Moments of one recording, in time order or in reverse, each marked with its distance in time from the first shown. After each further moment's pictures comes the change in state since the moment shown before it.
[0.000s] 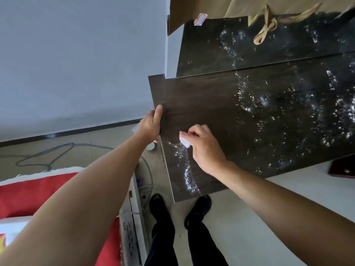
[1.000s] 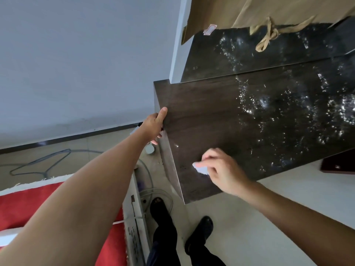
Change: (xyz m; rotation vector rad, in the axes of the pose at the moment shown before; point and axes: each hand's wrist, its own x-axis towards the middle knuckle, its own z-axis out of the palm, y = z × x) left_hand 0.007 0.009 -0.029 0.021 -0.255 -0.070; right_hand -0.052 -0.011 -0.026 0.139 -0.190 0.038
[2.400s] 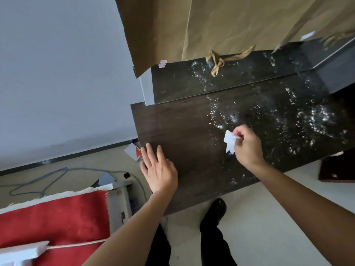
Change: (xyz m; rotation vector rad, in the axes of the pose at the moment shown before) left_hand -0.075 0.021 0.151 0.501 0.669 0.045; right_hand 0.007 0.106 -0.110 0.091 0.514 0.500
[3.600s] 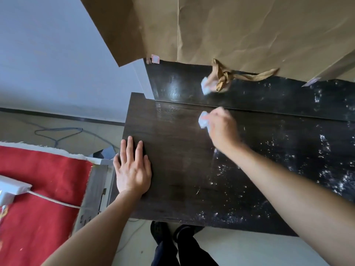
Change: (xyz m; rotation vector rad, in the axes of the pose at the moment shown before) left_hand 0.003 0.019 0.034 0.189 0.249 -0.147; right_hand 0.144 -0.015 0.055 -0.162 -0.358 -0.535
